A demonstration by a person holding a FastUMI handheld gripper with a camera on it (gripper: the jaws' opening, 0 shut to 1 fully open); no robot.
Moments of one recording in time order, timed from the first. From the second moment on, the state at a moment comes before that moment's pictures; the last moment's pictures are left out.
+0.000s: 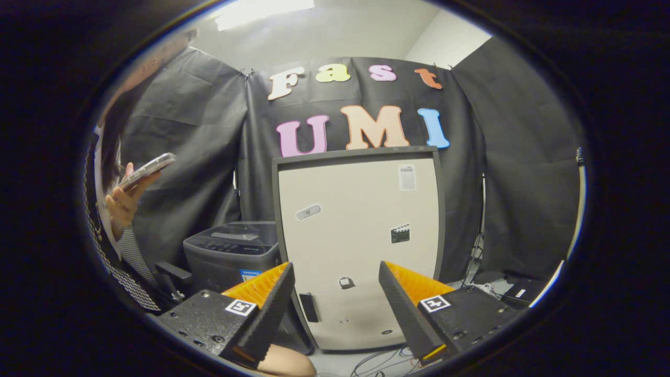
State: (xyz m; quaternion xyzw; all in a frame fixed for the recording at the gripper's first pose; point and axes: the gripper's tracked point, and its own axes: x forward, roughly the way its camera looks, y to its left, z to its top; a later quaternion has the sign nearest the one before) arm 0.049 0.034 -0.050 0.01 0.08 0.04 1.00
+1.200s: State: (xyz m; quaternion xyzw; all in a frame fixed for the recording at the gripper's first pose) arm 0.046 0.030 -0.060 -0.01 0.11 0.01 0.99
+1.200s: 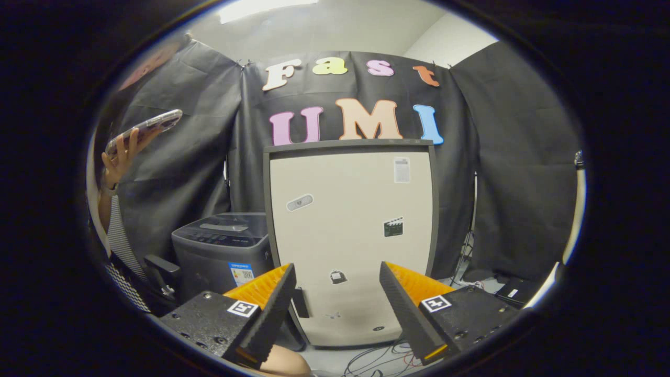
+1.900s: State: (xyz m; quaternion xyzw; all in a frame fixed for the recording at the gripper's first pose) arm 0.044 0.026 -0.059 -0.01 0.11 0.00 0.99
